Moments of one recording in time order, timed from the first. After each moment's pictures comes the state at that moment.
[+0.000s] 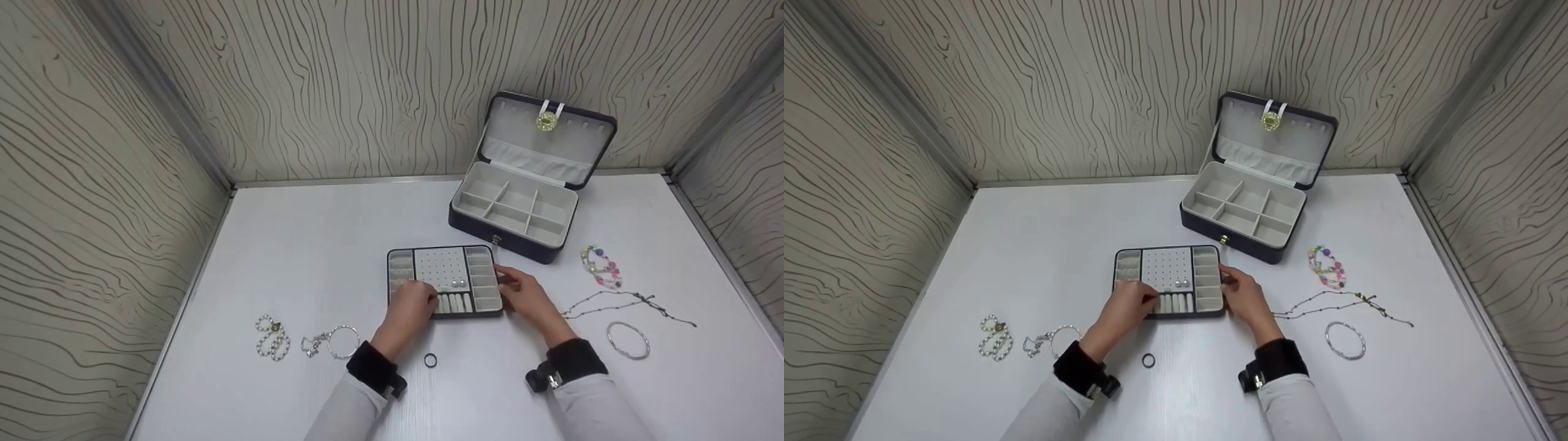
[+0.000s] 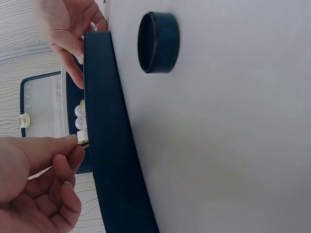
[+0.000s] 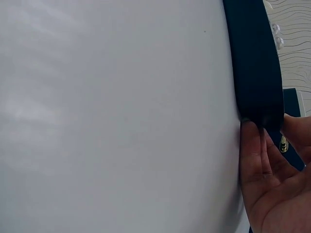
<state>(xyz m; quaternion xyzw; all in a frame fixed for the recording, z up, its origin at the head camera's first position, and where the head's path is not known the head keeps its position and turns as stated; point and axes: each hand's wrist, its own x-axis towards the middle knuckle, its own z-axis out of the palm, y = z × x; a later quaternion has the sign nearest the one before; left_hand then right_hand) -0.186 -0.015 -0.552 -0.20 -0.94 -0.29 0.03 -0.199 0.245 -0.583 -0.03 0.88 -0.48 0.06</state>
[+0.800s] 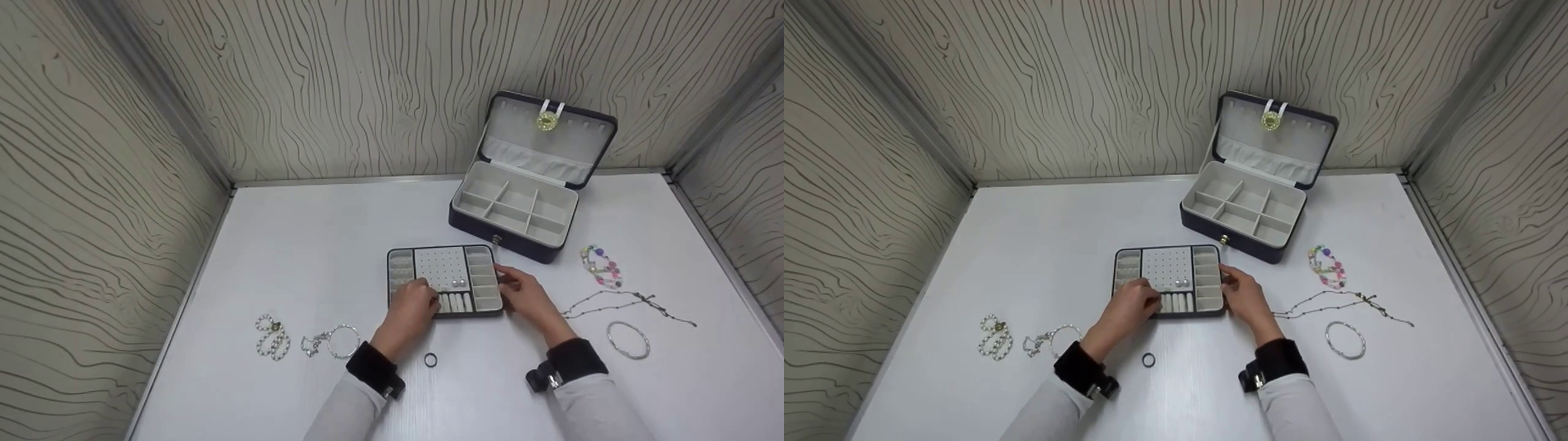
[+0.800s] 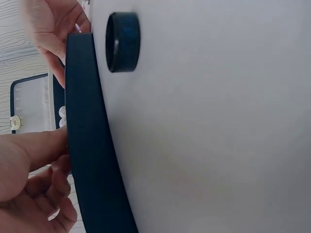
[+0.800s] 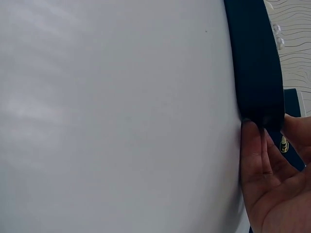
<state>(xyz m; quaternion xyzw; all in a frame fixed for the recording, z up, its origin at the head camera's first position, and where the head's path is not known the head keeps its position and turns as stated) -0.187 -0.016 -0.563 -0.22 -0.95 -0.23 0.02 -0.196 0.243 -0.581 -0.02 0.86 -0.51 0.07</state>
